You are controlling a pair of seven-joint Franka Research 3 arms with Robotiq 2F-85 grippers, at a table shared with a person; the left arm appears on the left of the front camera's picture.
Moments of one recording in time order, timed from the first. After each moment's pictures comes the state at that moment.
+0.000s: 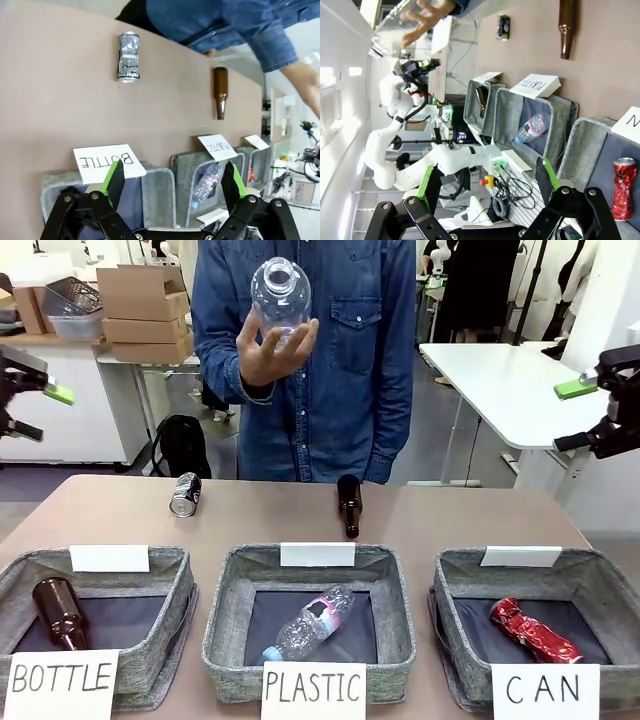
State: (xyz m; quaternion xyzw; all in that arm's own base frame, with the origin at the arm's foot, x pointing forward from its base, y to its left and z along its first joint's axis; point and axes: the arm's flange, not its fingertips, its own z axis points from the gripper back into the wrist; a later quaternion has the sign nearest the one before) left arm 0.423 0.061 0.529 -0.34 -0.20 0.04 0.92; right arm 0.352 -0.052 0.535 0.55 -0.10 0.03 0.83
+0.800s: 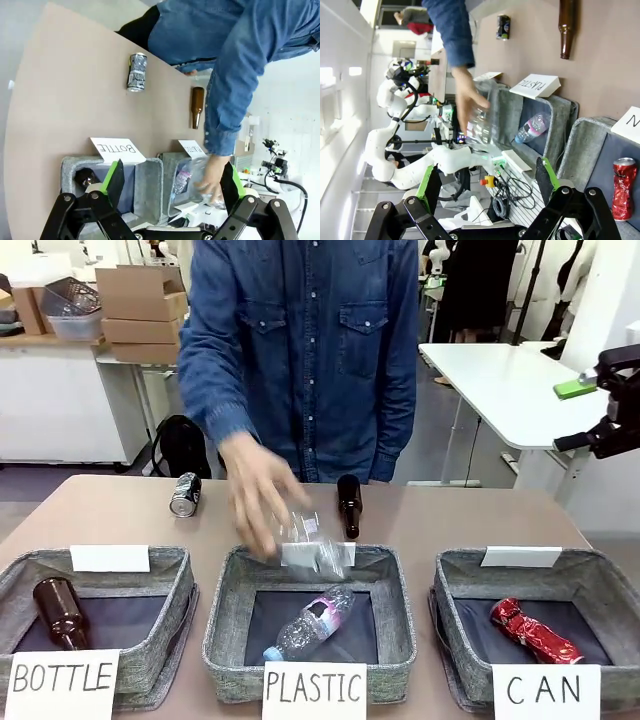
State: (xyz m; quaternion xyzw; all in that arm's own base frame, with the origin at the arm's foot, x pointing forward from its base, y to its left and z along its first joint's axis) left arm 0.384 0.200 0.573 -0.42 -0.22 0.11 0.88; right arm 0.352 -0.053 0.535 0.55 -0.10 0.03 0.83
